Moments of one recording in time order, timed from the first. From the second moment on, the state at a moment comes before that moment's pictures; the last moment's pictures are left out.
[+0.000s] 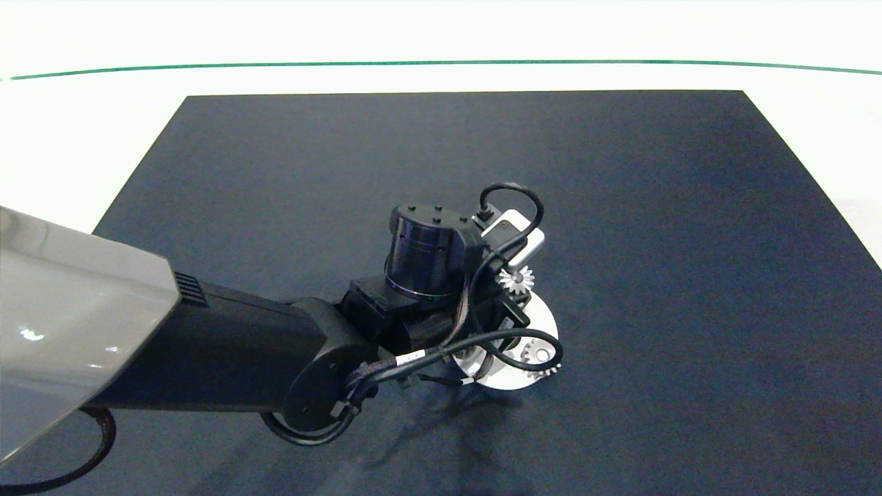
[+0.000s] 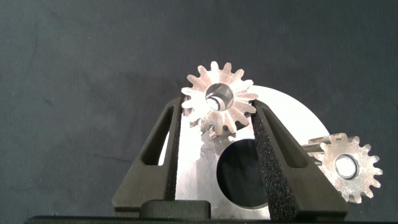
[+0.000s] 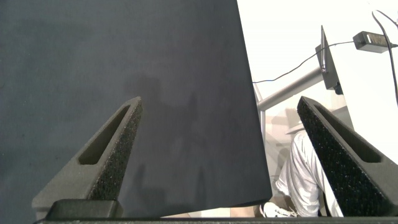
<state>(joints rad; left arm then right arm) -0.83 1.96 -1.17 -0.52 0.11 0.35 0.30 0.29 -0.74 0.53 -0.57 -0.20</state>
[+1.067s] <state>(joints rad) -0.82 1.97 -1.19 -0.51 0.11 0.35 0.30 0.29 -0.73 0.53 -0.57 -0.20</state>
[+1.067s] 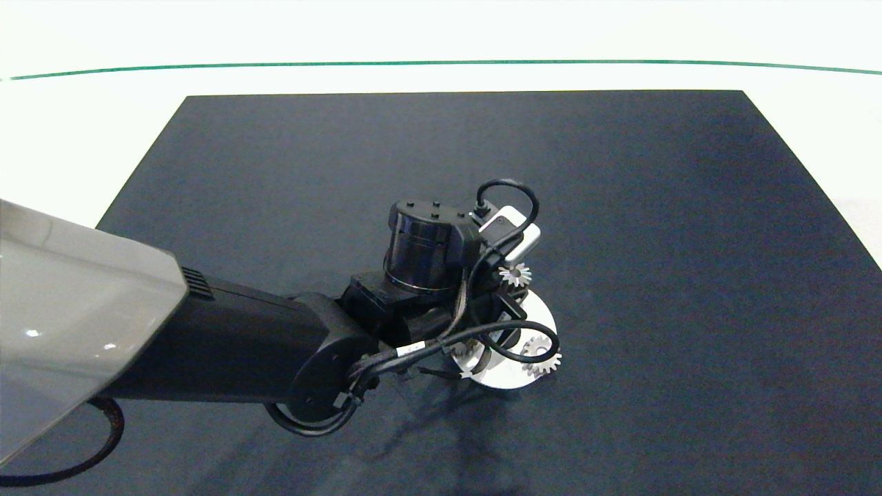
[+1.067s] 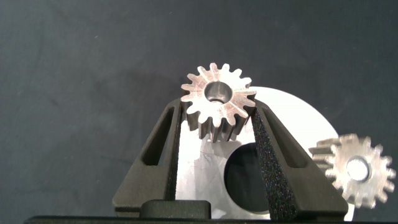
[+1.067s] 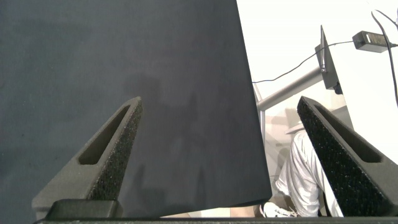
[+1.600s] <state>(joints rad) -0.82 1.95 -1.18 -0.51 0.11 0.35 0.30 0.29 -0.74 0.53 -0.57 -0.20</state>
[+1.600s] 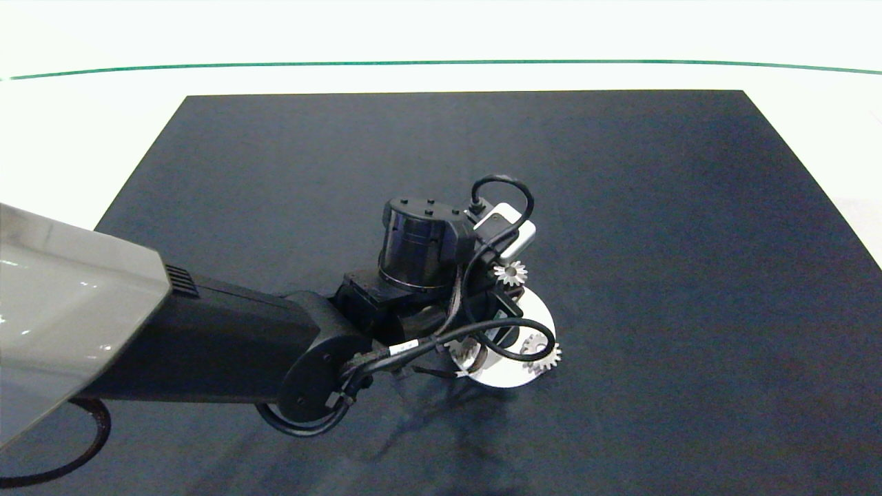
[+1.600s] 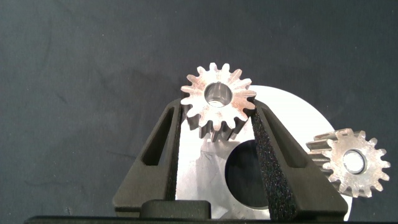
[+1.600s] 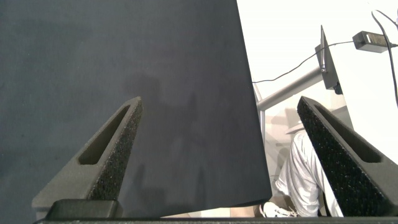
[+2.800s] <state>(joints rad) -0.78 1.82 -1.18 -0.33 0.11 0.36 0.31 0.30 -0.74 0.53 -0.57 -0.20</state>
